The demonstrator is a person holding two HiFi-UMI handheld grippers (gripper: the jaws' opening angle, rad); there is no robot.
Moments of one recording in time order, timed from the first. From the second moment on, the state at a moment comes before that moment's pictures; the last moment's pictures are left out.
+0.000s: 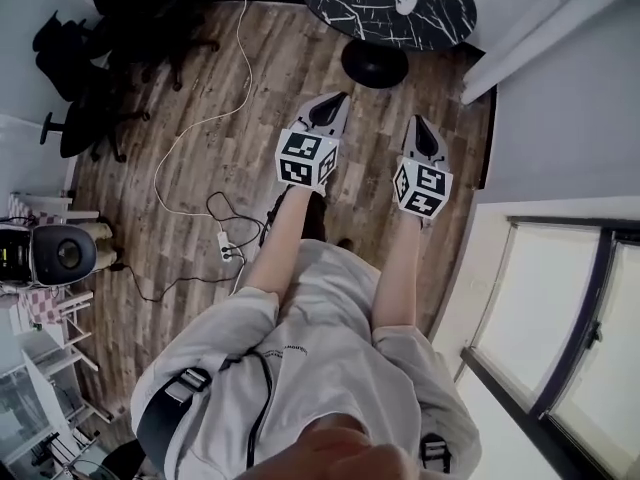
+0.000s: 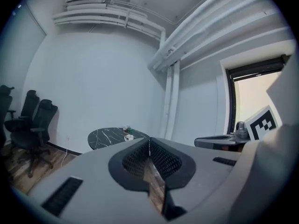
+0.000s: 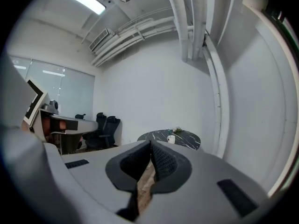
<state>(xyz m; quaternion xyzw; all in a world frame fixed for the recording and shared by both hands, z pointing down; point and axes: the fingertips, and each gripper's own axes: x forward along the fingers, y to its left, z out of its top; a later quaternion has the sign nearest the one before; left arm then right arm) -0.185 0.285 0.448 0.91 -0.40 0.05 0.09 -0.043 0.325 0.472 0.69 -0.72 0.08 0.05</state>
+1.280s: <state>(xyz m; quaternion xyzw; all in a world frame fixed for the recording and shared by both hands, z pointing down) -0.091 -0.041 0.448 0.95 -0.30 0.03 0.10 0.027 0.028 0.500 0.73 -0.66 0.16 0.03</state>
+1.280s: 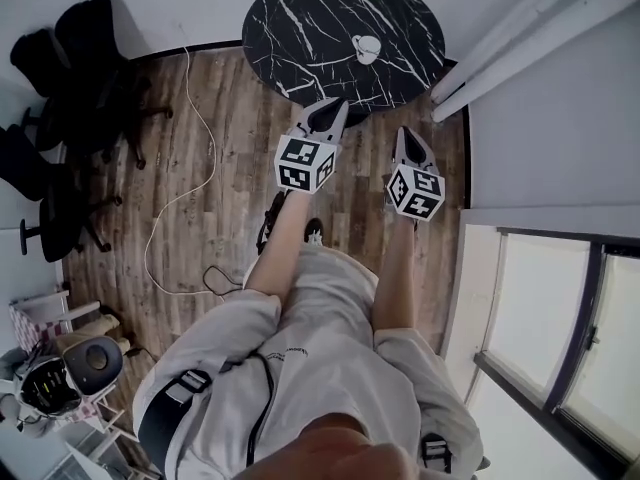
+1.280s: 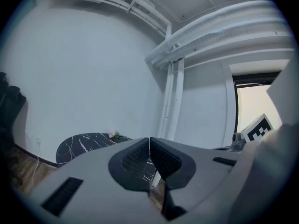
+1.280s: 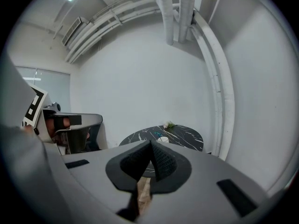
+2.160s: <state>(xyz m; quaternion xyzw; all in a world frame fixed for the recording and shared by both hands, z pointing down) -0.012 -0.156 0.477 0.95 -0.28 0.07 0.08 0.118 -0.079 0.516 0.74 -0.65 0.16 0.03</state>
